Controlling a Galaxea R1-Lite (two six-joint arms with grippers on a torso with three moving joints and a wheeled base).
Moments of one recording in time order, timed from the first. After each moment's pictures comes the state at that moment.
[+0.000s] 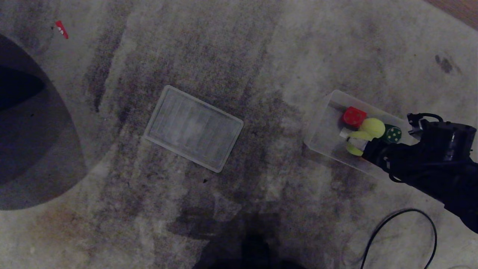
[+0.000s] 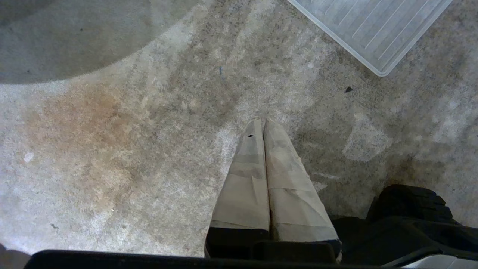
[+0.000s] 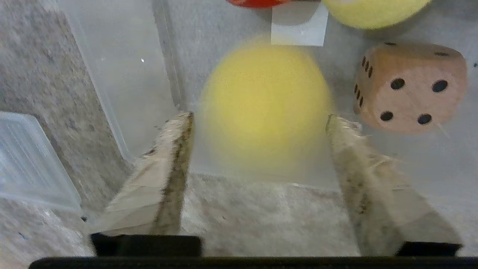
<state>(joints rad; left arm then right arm) -0.01 0.00 0.00 -0.01 0.07 -0.12 0.15 1.72 -0.55 -0.97 0.00 0.50</state>
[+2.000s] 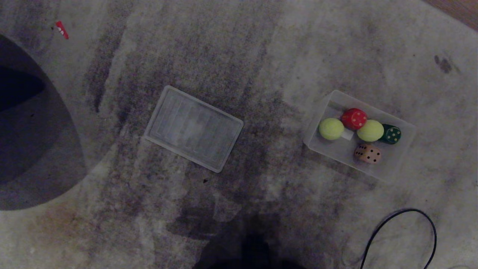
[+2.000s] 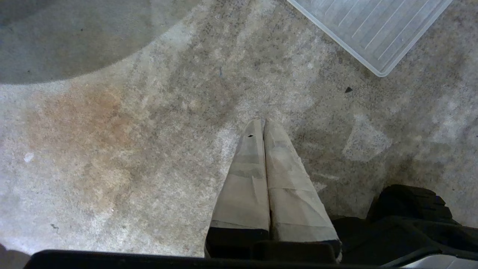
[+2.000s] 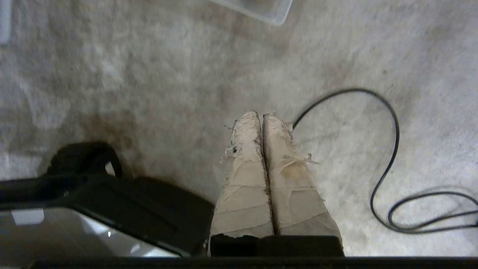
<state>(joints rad) -0.01 0.00 0.00 -0.01 0.07 -0.12 0.01 0.04 -0.03 0.06 -0.02 0.07</state>
